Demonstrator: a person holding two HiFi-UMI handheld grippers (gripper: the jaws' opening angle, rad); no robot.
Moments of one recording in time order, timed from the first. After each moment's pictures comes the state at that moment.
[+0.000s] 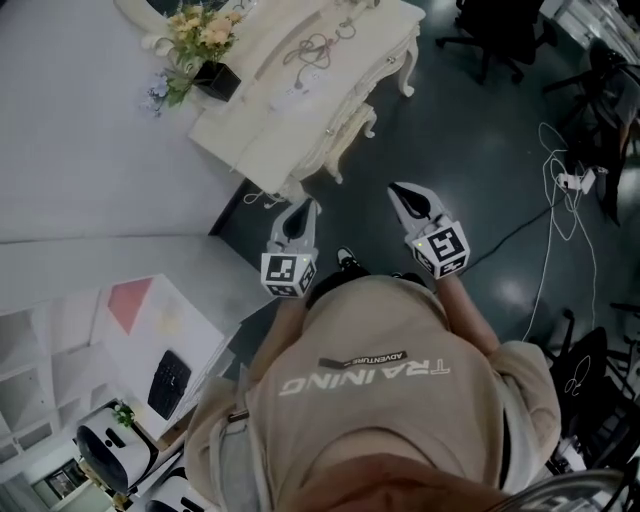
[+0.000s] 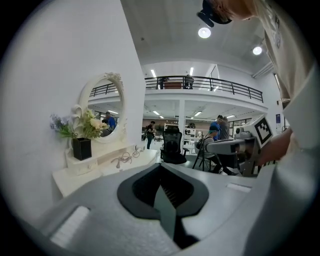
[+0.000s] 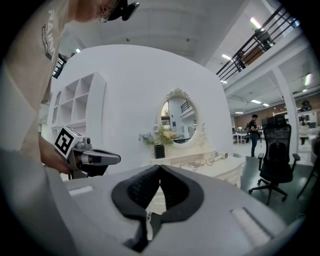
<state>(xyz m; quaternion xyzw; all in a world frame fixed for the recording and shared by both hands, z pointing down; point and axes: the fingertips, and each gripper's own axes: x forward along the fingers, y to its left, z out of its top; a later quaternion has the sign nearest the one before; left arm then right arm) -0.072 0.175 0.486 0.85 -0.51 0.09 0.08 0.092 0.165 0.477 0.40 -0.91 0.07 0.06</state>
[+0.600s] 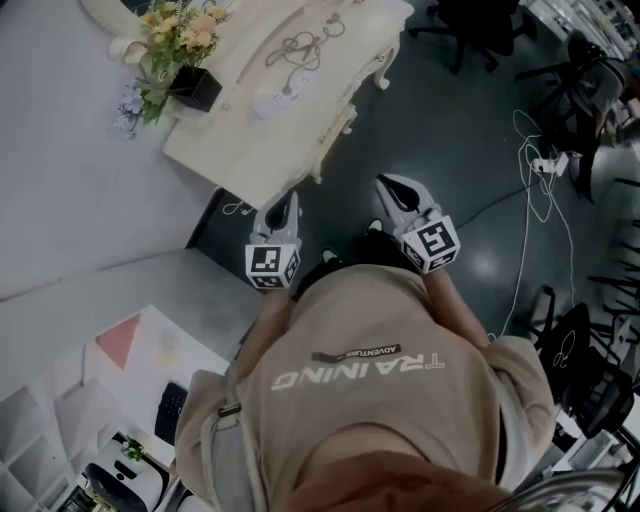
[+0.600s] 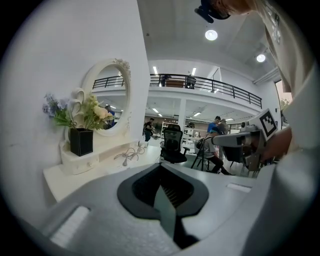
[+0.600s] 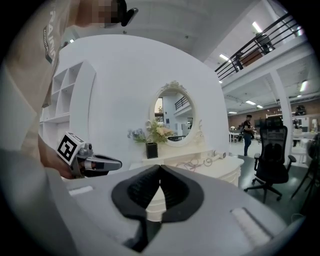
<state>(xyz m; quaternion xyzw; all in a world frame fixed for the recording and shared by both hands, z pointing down) -0.149 0.067 0.525 0.86 -0.48 0.08 0.11 0.024 0.074 0.486 0.43 -0.89 0.08 0.08</state>
